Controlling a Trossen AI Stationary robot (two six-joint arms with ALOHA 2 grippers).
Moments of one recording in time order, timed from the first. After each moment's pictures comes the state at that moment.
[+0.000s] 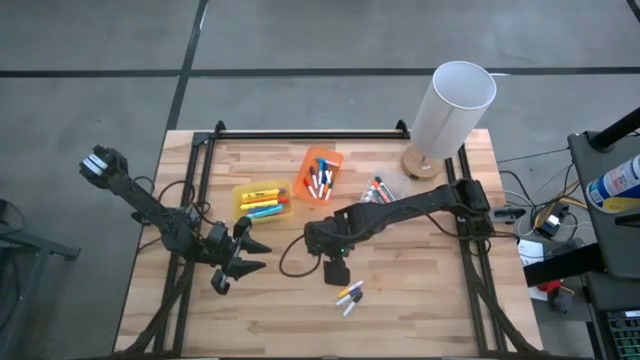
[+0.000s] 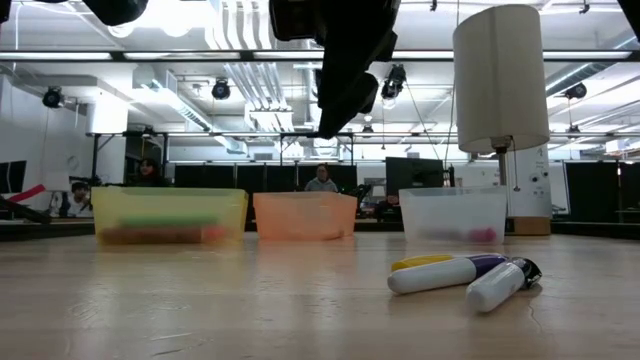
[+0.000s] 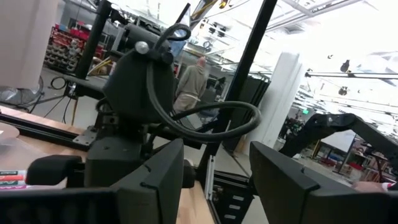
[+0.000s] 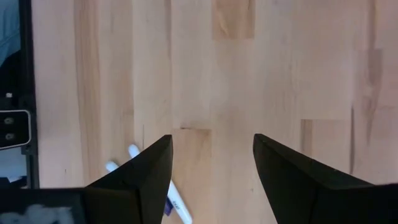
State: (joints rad) left arm -0.68 1.00 0.37 0.95 -0.54 -0.27; right arm 0.18 2.04 1.76 -0.91 -0.18 0.27
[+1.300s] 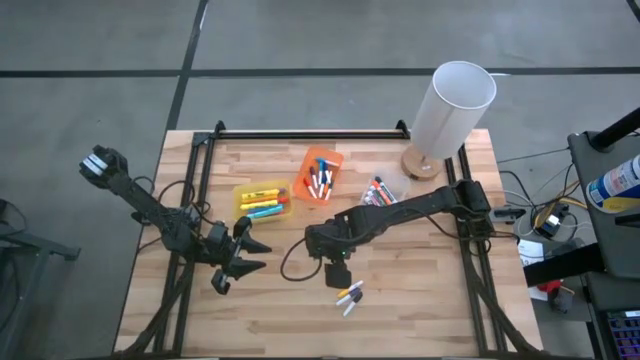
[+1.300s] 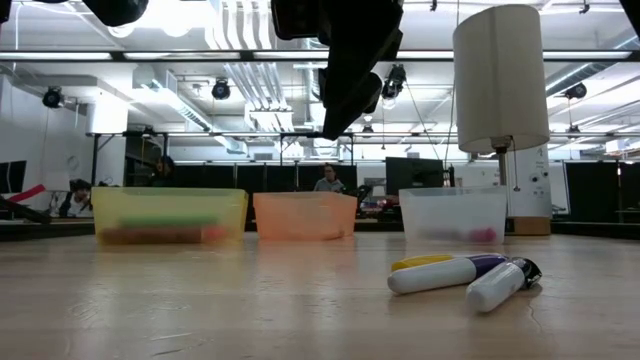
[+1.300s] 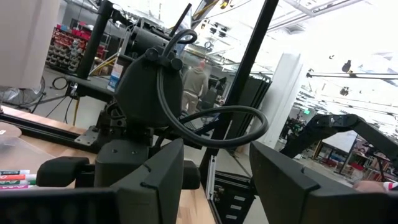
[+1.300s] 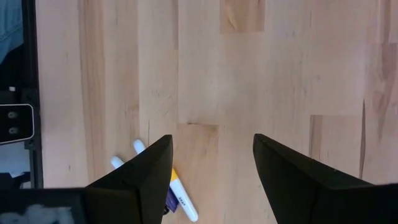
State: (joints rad) left arm -0.68 1.00 0.37 0.95 -0.54 -0.26; right arm 0.19 2.04 1.75 -0.91 -0.18 0.28
